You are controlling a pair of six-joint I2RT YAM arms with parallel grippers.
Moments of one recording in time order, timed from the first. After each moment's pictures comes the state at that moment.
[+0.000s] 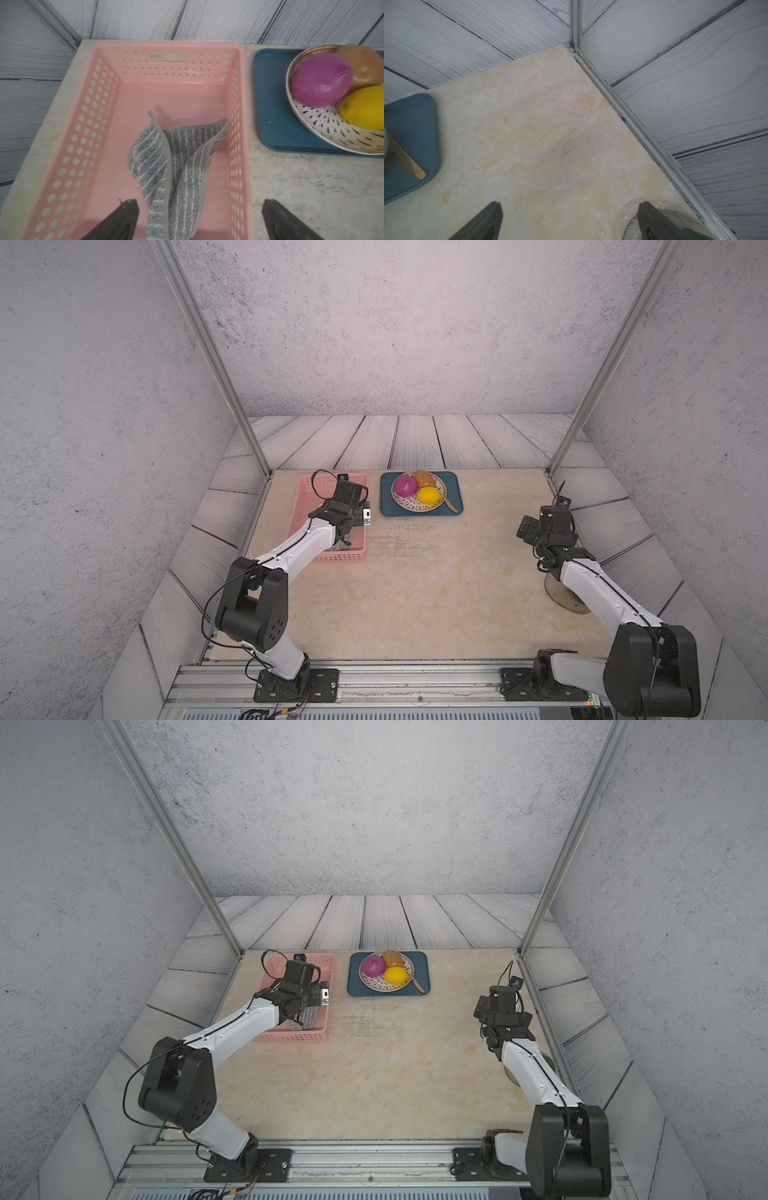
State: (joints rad) left arm -0.38 1.64 1.19 -0.37 -0.36 -0.30; right arm 0.01 1.24 0.76 -0.18 0.38 0.29
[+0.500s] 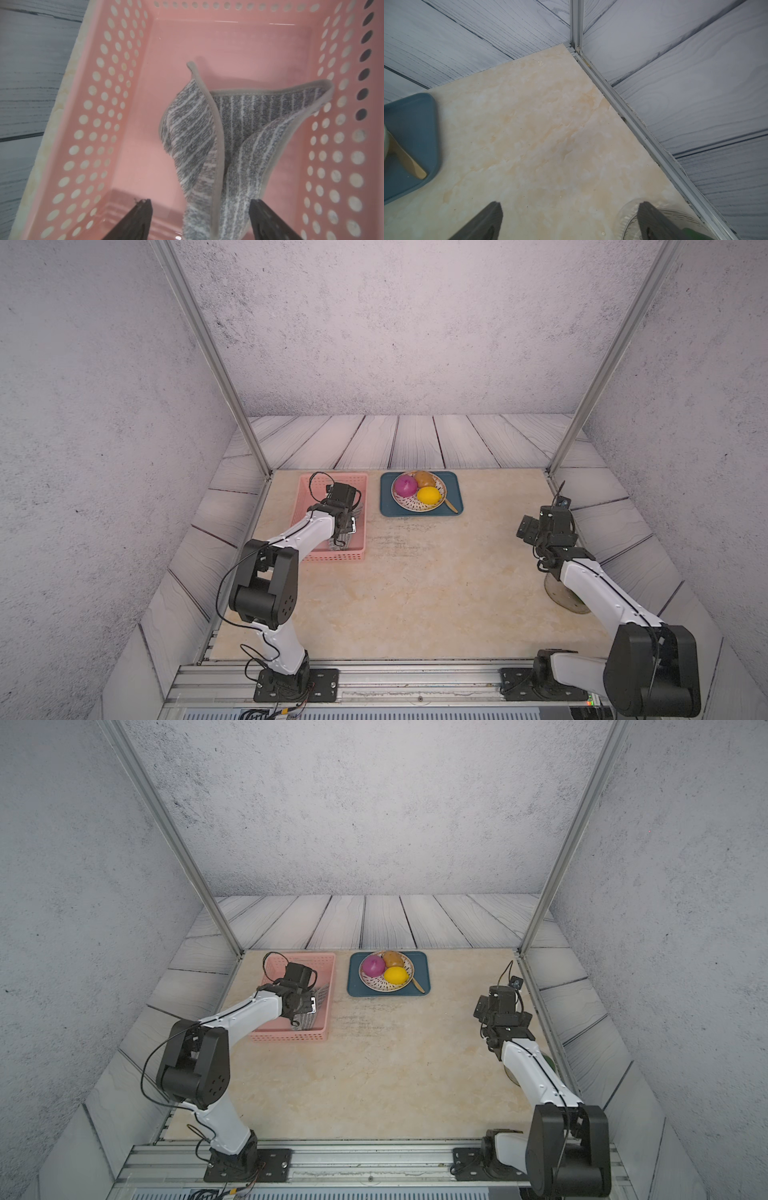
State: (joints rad) left arm -0.30 1.78 1.22 -0.50 -0.40 -0.37; right arm 0.01 1.24 0.76 -0.18 0.37 0.29
